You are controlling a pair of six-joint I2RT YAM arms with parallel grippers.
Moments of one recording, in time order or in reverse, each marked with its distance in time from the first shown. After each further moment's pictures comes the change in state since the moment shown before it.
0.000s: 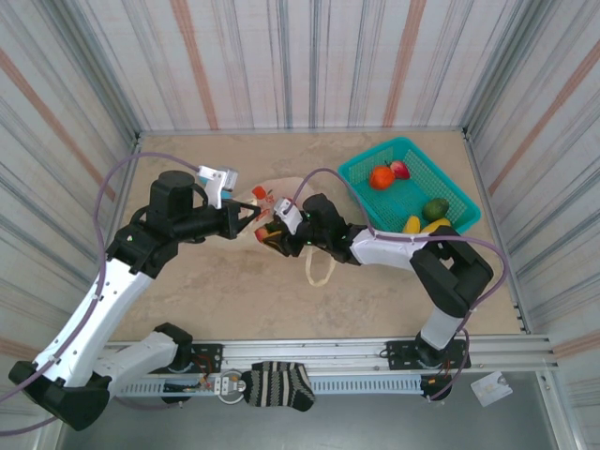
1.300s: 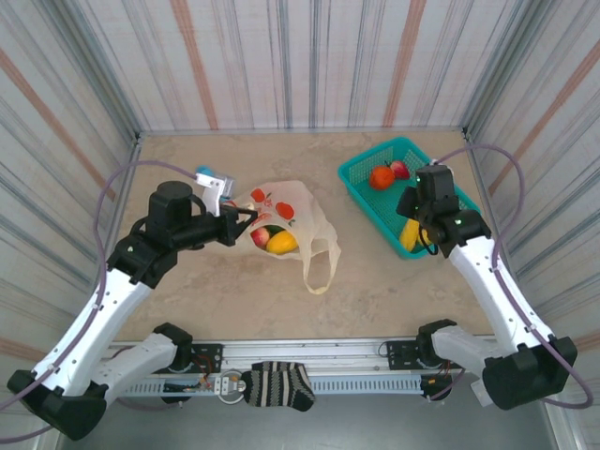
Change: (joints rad) left arm 0.000 -0.069 -0.113 0.075 -0.037 0.037; right arm -0.581 -0.633 0.116 -1.040 0.597 0.649
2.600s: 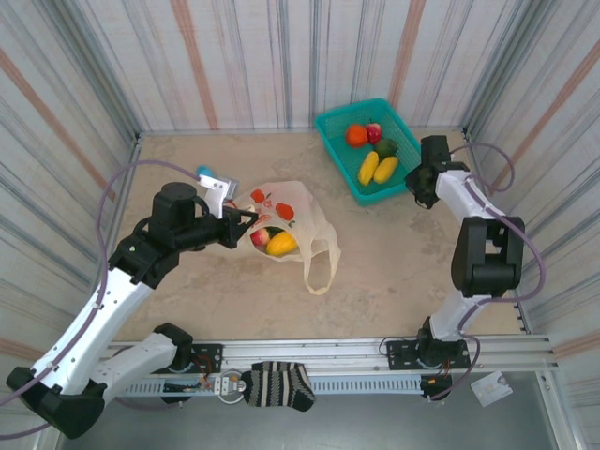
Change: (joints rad) left arm -0.029 0.008 0.016 -0.034 -0.048 0.043; right arm -0.210 0.616 0.204 0.163 -0.181 0.267
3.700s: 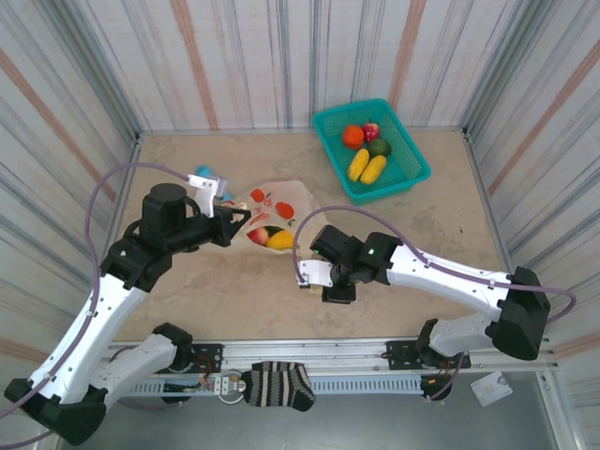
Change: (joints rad) left arm 0.042 -0.038 0.010 -0.023 0.000 -0.054; right arm 1.013 -0.371 -0.225 -0.323 -0.134 -1.394
